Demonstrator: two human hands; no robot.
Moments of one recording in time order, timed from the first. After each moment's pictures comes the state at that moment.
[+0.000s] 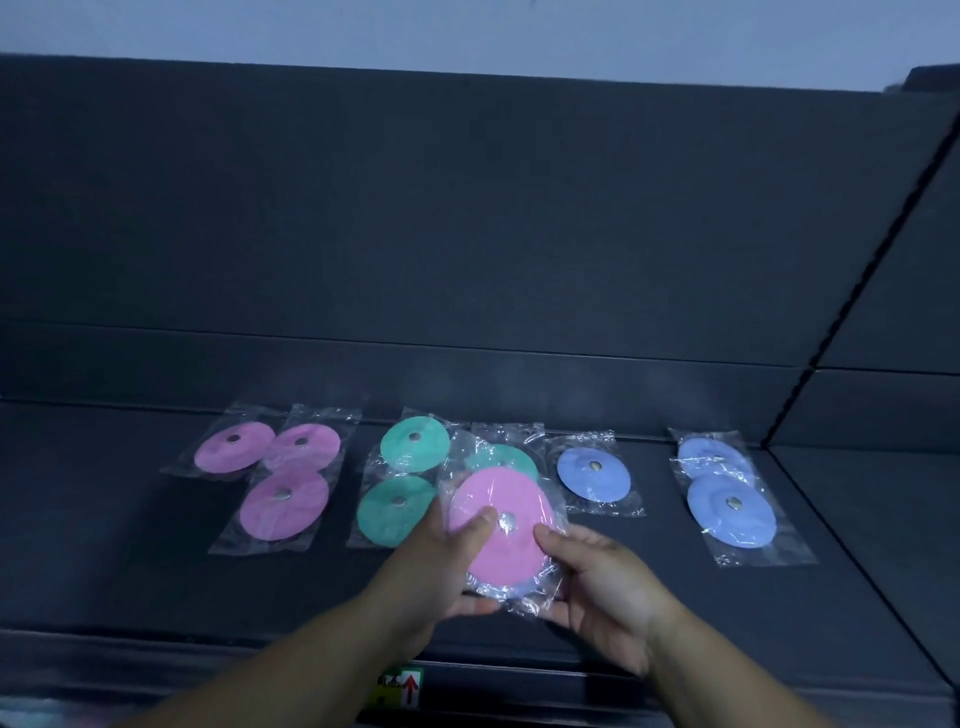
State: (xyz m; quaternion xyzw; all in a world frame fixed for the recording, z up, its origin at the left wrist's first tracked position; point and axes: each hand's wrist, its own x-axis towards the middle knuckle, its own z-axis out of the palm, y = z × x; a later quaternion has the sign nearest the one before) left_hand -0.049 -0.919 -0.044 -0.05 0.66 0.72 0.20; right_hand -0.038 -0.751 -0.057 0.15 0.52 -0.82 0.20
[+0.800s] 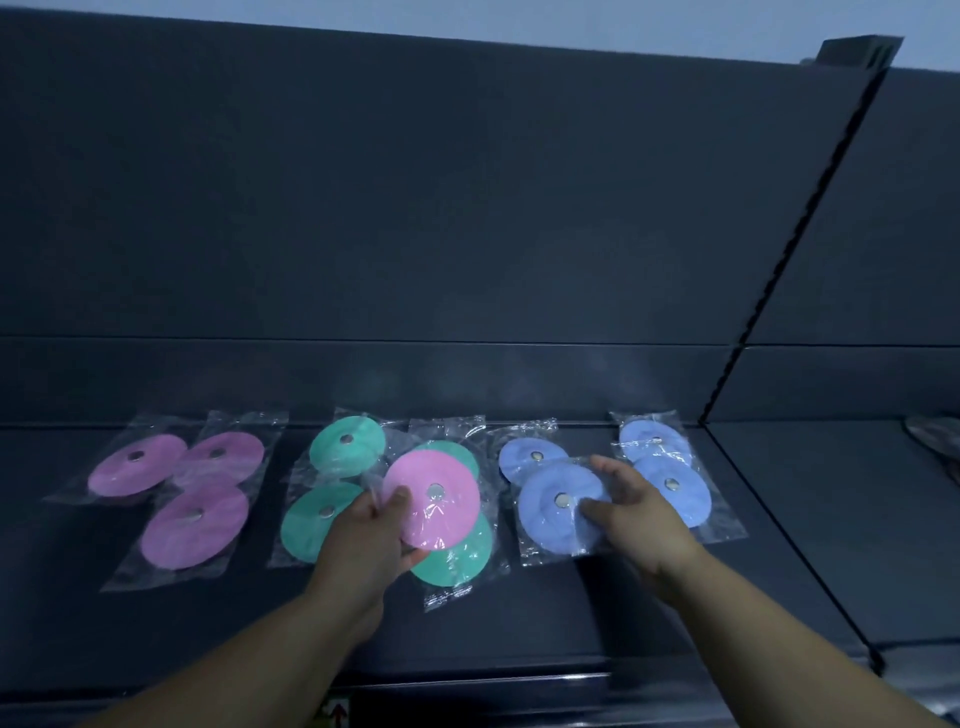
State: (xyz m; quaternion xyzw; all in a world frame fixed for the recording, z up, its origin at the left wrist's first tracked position) left_hand -0.087 -0.893 -0.063 -0.17 0.64 0.74 0.08; right_hand -0.071 -0.641 -0.077 0.18 0.77 -0.61 -0.01
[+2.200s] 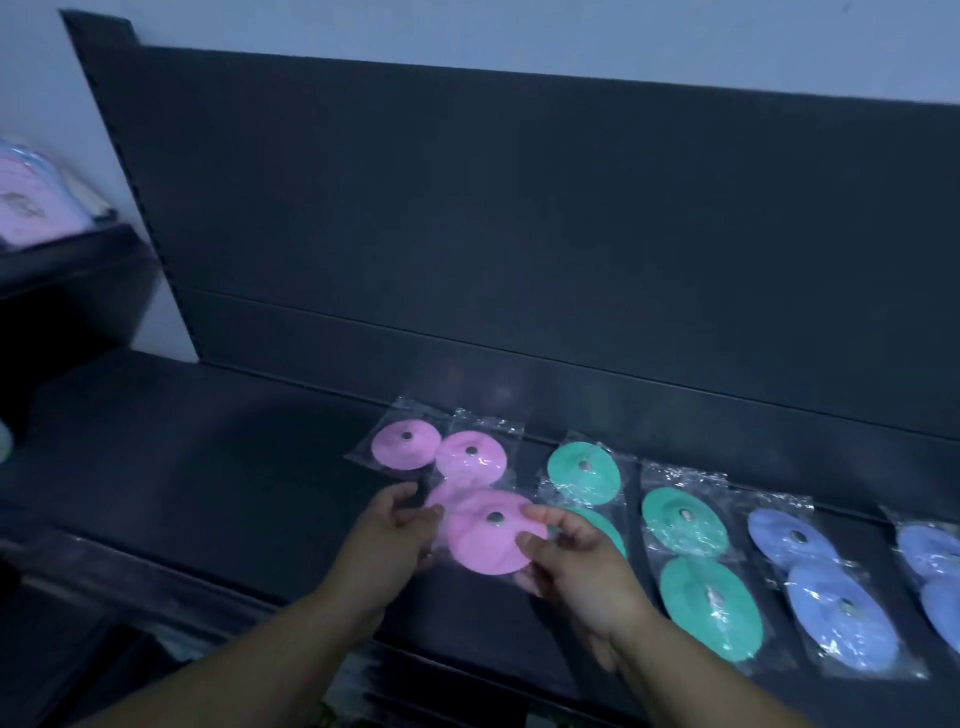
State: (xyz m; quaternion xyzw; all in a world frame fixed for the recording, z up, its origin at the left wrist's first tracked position) left_hand -0.082 -1.129 -0.065 -0.17 0.68 0.71 0.02; right_hand -0.093 -0.941 -0.064 0.10 0.63 -0.75 0.17
